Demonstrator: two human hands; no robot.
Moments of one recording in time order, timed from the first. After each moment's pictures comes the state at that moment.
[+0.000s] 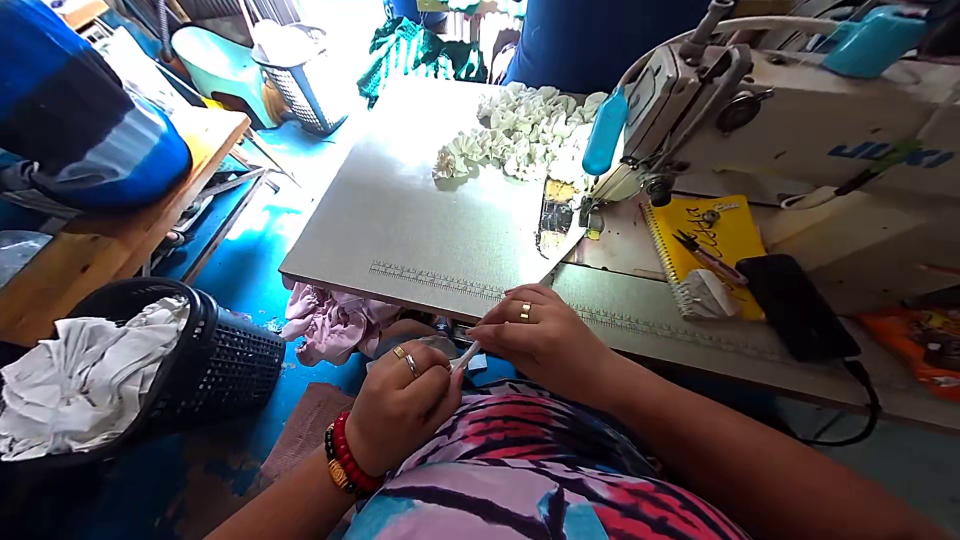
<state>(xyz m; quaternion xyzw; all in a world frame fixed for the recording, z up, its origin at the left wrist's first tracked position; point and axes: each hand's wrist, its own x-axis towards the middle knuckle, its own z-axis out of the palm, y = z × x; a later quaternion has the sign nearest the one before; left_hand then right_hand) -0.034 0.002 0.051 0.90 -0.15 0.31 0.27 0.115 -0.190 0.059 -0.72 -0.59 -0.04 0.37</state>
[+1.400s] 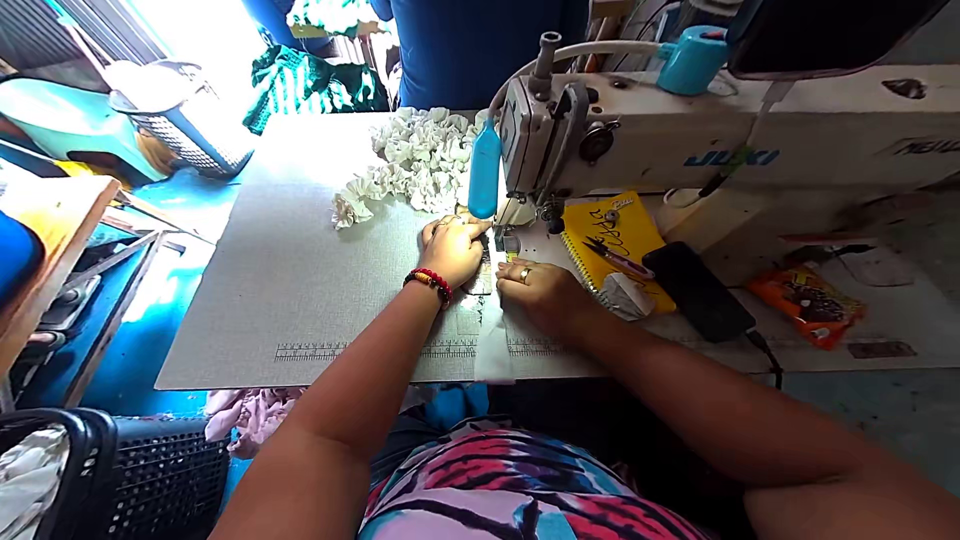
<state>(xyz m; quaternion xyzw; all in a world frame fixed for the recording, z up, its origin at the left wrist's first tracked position) 0.272 -0.059 0.014 0.96 -0.09 0.00 0.28 0.240 -0.264 0.000 -0.83 -0.50 -0.18 0.19</state>
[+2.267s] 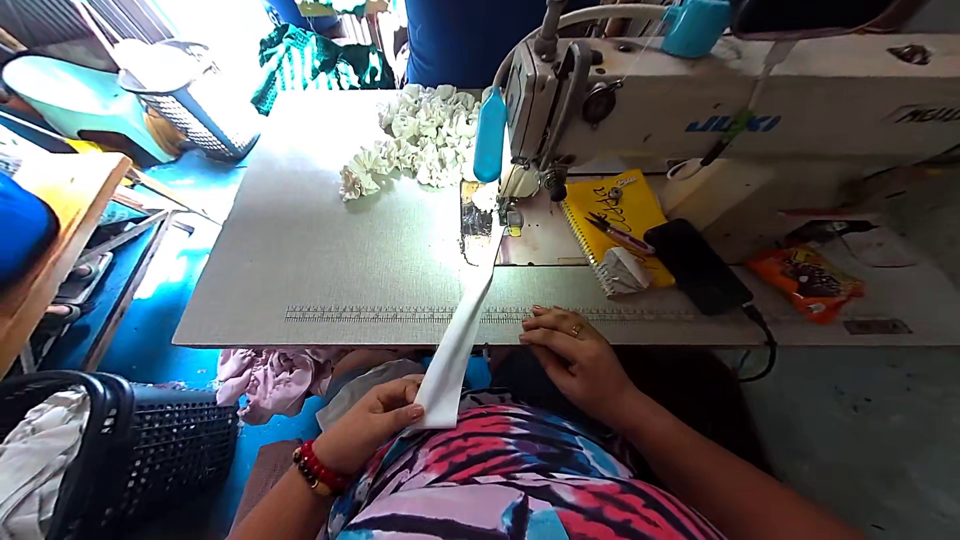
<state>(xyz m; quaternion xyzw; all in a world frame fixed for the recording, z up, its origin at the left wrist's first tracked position) 0.002 0.010 -0.012 0.57 -0.05 -0.21 0.79 0.115 -0.304 -0.007 -0.85 -0.35 -0.09 0.38</state>
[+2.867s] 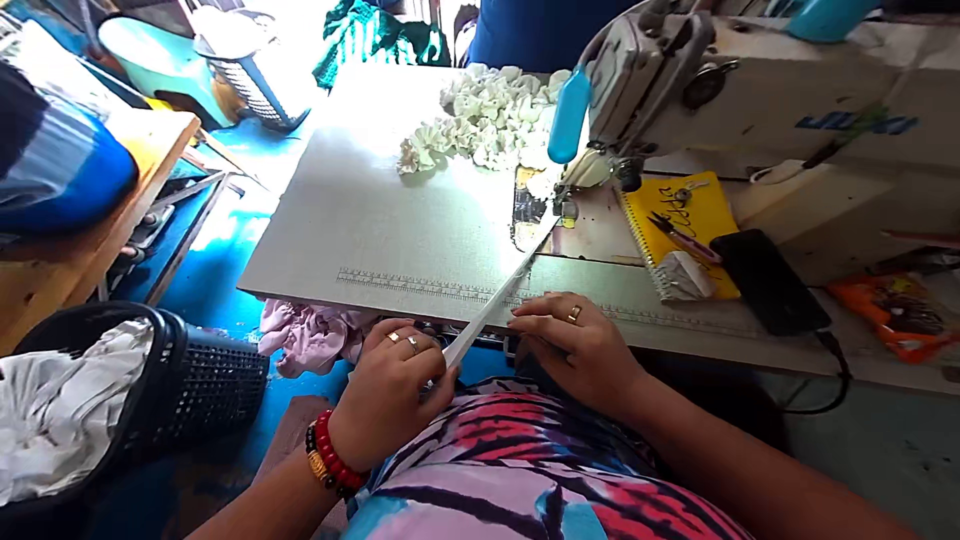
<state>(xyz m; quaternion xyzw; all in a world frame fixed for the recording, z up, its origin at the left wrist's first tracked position) -0.006 0.004 0.055 0.95 -0.14 0.16 0.24 0.116 -0.242 0.035 -0.81 -0.45 -0.07 0.38</state>
